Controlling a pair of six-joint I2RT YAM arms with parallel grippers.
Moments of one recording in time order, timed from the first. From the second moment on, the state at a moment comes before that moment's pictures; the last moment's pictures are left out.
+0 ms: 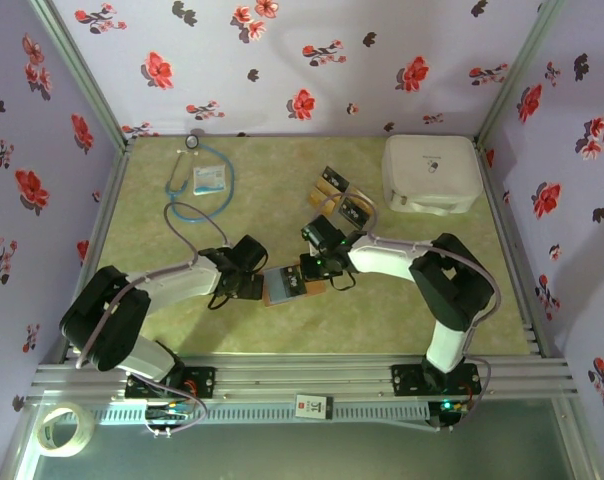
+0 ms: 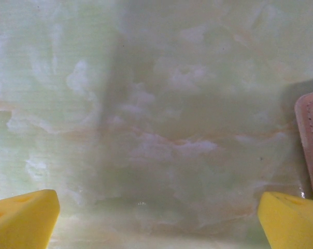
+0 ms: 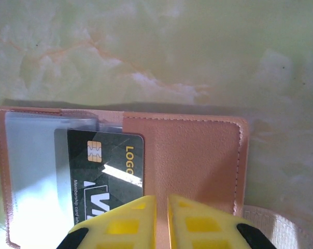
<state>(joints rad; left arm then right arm) -0.72 1.49 0.74 -0.61 -0.30 -0.59 0.80 1.78 1.02 -0.35 -0.16 0.55</state>
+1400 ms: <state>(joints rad) -0.72 1.50 0.75 -0.61 -0.30 -0.59 0.90 1.87 1.13 -0.34 -0.22 0.58</state>
